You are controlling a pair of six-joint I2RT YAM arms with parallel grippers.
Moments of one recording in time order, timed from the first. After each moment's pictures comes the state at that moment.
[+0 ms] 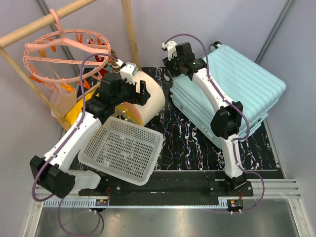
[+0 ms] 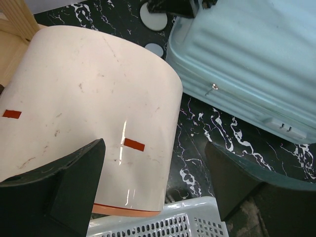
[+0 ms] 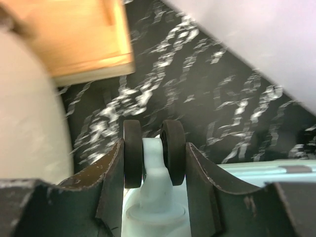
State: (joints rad) left arm -0.46 1.28 1.28 -0.41 0.14 -0.15; right arm 0.44 2.28 2.37 -0.67 -0.10 -0.20
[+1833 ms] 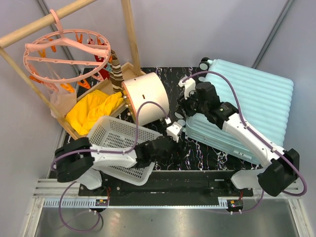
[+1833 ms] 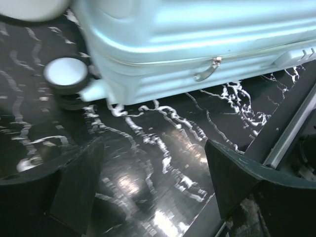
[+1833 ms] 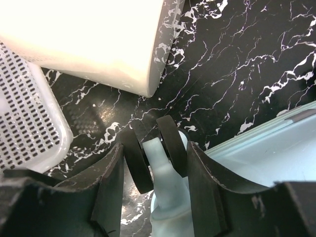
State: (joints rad) left arm -1.22 1.47 0.69 0.46 -0.32 -0.36; right arm 0.57 1.32 1.18 -0.43 -0.13 -0.09
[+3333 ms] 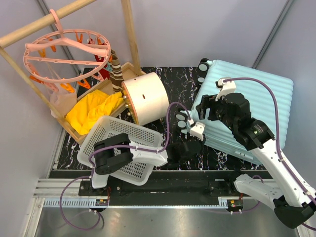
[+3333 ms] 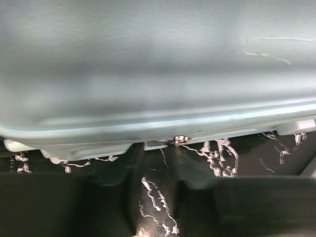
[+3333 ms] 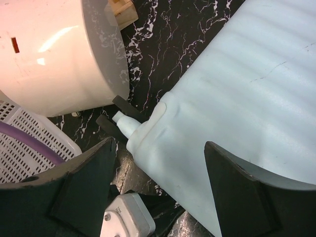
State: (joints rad) left arm -1.32 1.92 1.12 0.46 -0.57 -0.49; right arm 0.55 0.93 1.16 -0.61 0.17 0.26
